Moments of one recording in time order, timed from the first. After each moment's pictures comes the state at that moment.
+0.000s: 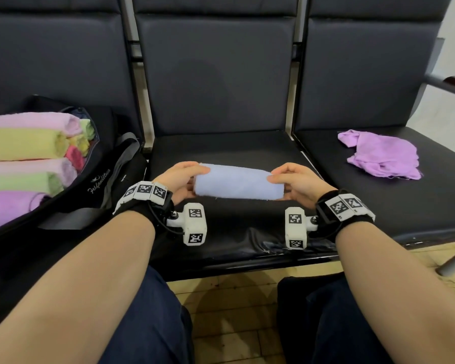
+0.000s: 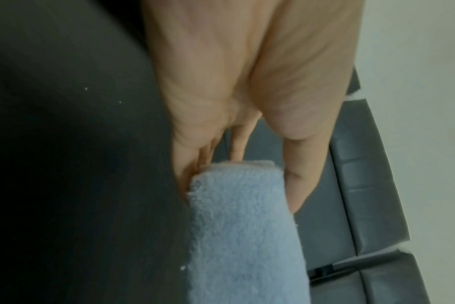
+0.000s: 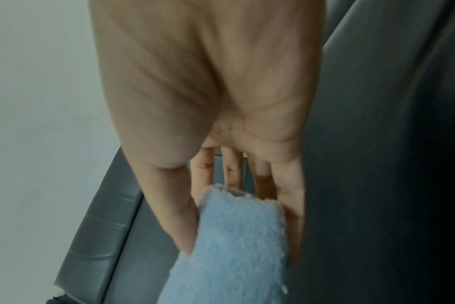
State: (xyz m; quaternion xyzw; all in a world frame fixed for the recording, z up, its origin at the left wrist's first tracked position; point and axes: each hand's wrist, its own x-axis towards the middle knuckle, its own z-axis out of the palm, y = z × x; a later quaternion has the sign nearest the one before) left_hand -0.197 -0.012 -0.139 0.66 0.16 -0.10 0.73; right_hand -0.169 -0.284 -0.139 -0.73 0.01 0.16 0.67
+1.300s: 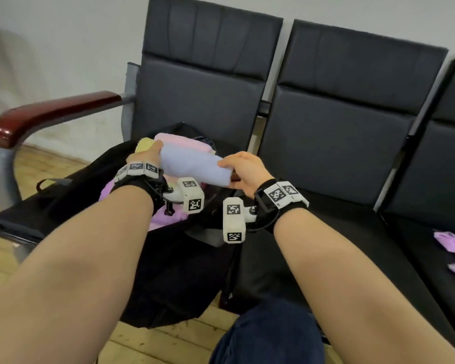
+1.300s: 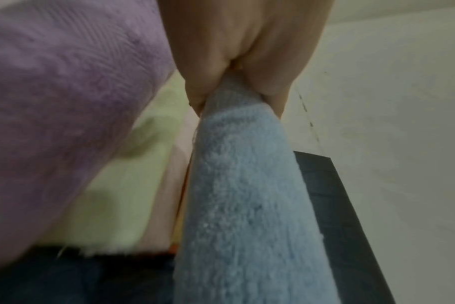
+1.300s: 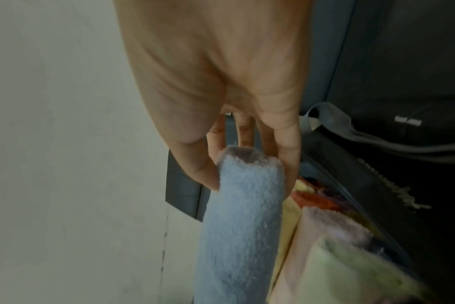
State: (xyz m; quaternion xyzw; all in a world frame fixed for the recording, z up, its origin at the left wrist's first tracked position) left_hand -0.286 0.272 -0.052 0.56 0.48 0.27 0.62; right_hand -0.214 0.084 -0.030 -0.70 -0.14 0.21 0.67
